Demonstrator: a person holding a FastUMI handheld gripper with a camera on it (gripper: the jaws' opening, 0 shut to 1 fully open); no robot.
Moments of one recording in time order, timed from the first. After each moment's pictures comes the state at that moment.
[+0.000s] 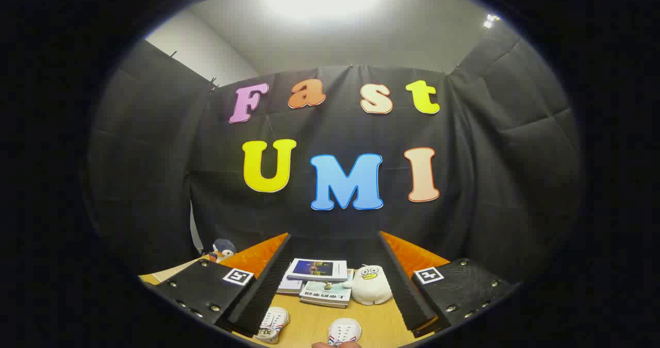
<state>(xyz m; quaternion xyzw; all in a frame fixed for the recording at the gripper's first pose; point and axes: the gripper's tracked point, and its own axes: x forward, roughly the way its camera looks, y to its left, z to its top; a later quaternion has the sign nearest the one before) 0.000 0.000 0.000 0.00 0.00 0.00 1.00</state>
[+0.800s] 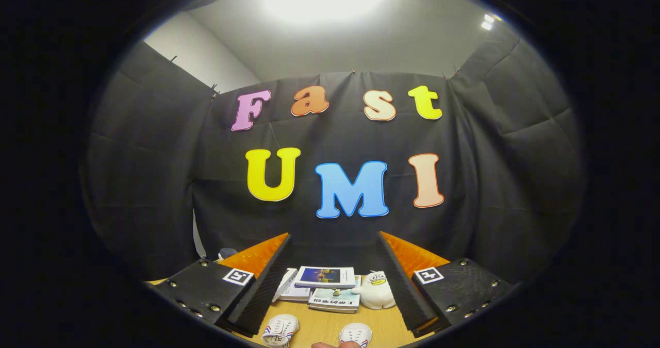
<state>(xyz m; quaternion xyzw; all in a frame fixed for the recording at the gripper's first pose) 0.003 0.024 0.014 0.01 -0.02 0.00 1.00</state>
